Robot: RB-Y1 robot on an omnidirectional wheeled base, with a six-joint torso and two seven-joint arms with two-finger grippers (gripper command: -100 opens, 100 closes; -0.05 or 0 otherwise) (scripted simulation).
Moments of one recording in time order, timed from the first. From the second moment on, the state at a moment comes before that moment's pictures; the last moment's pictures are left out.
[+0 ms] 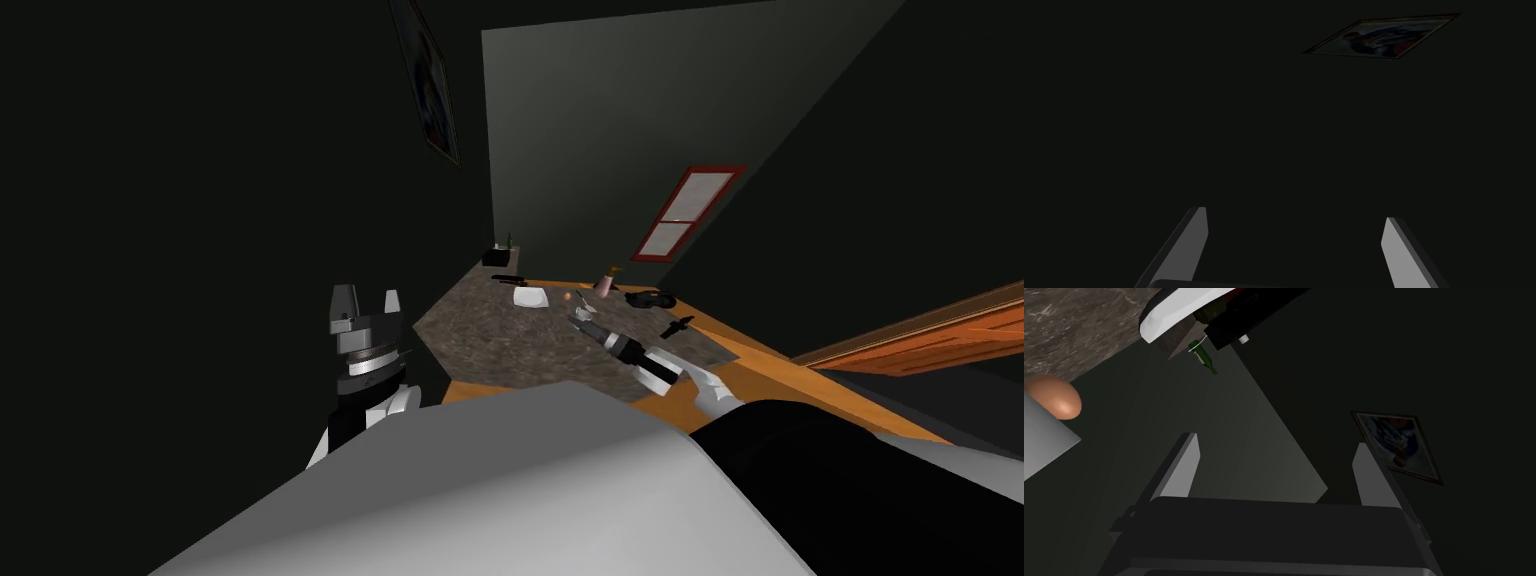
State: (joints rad) left arm 0.47 -0.01 0.00 -2.31 -0.02 -0.61 0.02; right arm 0.49 -1.05 0.03 -1.73 0.06 -0.53 0.00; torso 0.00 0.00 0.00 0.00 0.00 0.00
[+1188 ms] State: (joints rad) left arm 0.47 -0.01 0.00 -2.31 -0.02 -0.61 0.02; right arm 0.55 -1.43 0.07 -1.56 0.11 -0.55 -0.05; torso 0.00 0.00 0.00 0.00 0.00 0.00
